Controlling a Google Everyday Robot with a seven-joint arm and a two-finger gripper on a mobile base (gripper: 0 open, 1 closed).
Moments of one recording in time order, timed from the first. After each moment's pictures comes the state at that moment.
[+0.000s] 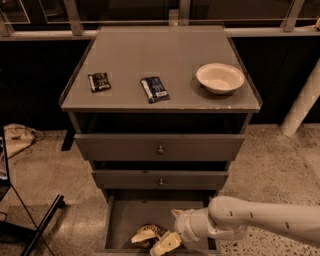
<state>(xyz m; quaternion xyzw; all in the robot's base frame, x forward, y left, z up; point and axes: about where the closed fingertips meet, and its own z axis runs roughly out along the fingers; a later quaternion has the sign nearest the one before) 0.411 -0.025 0.428 -0.41 0.82 0.33 0.24</state>
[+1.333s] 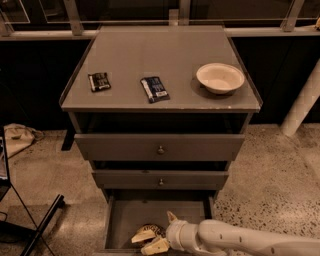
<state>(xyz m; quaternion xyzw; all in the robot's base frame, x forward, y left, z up) 0.439 -0.004 0.345 -0.37 0.82 0.28 0.34</state>
